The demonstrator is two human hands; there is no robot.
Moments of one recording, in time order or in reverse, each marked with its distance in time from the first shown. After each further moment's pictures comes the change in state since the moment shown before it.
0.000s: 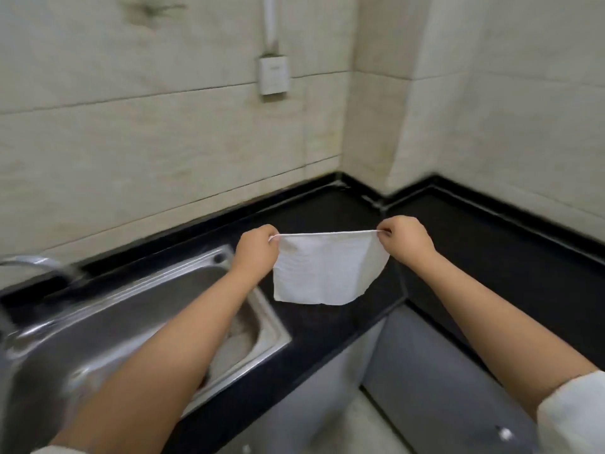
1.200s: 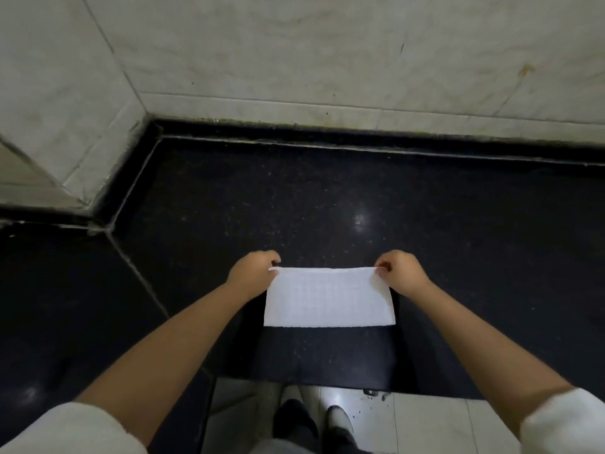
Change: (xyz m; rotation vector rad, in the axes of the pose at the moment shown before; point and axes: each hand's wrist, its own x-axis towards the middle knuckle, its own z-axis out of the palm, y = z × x) left_hand 0.094 0.240 0.455 0.239 -1.032 0.714; right_hand -0.120 0.412 0.017 0.097 -0.142 1.033
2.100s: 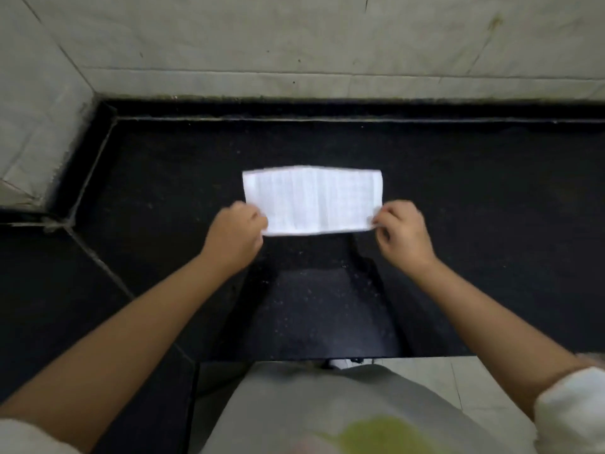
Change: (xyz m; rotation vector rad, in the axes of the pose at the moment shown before) left_hand 0.002 0.027 -0.026 0.431 0.356 0.517; right_hand -0.033 0.010 -0.029 -0.122 0.554 -0.363
